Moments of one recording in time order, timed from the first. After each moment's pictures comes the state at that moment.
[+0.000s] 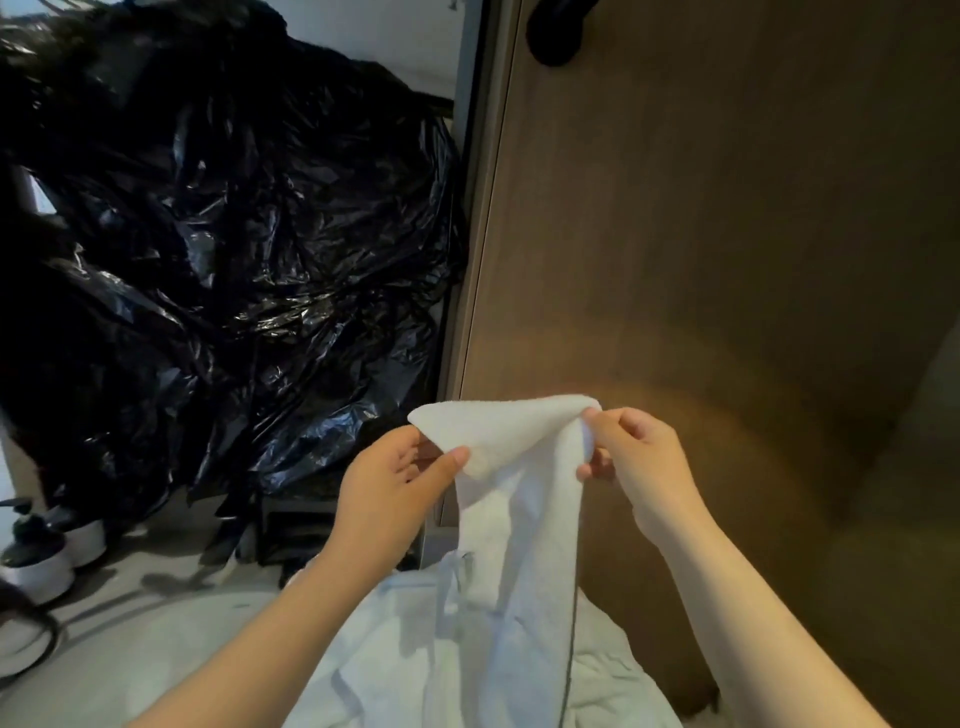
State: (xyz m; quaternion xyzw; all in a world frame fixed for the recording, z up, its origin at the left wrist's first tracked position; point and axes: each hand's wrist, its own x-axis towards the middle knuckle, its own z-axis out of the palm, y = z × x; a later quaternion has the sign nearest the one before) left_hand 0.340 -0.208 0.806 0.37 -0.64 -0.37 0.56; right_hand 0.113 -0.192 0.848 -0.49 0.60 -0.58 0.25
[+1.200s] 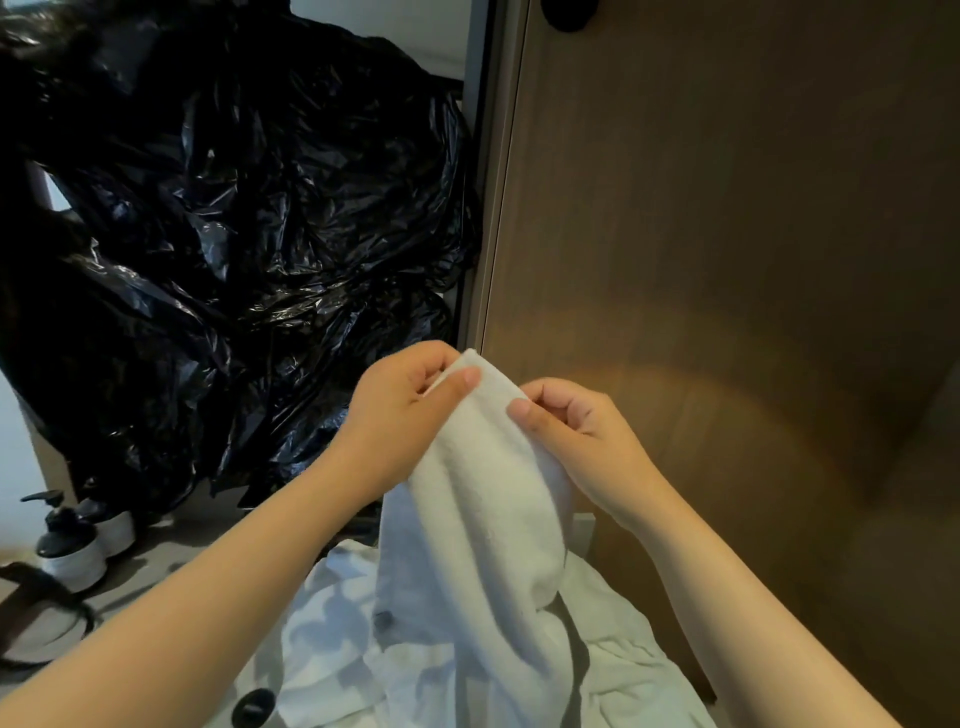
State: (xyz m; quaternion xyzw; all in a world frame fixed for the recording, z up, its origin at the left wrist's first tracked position) left_hand 0.358 -0.225 0.862 0.36 -0.74 -0.18 0.53; right_hand 0.164 -0.198 0.848 -0.72 0.42 -0.50 0.24
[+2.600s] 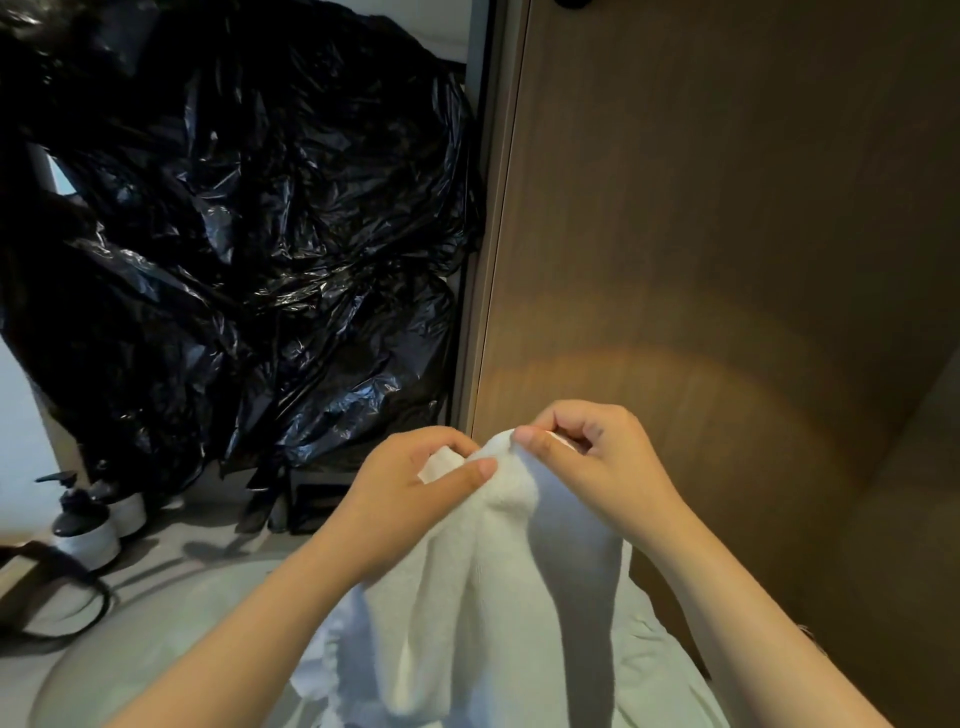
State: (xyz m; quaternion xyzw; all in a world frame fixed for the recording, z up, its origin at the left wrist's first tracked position) left_hand 0.368 -0.189 0.805 0.37 -0.77 -0.28 0.44; right_hand 0.166 -0.167 0.835 -0.74 0.48 -0.46 0.14
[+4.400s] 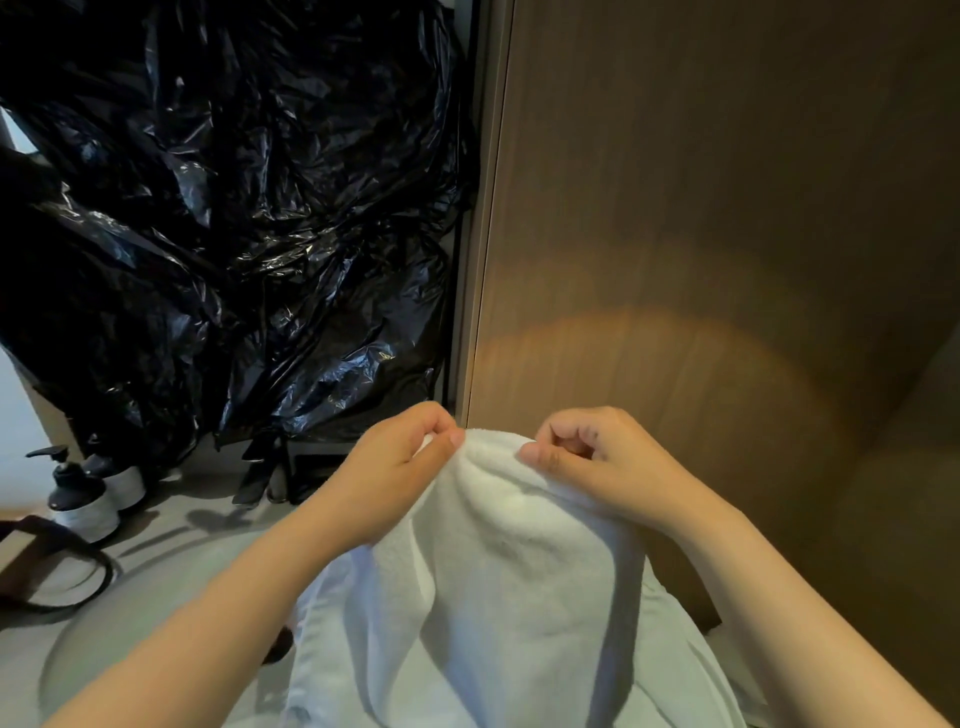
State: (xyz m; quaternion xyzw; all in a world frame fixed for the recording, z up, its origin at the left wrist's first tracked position) left_hand 0.372 -0.213 0.778 0.40 -0.79 -0.26 0.38; right_hand 0.138 -0.173 0.806 -0.78 0.51 -0.31 0.19
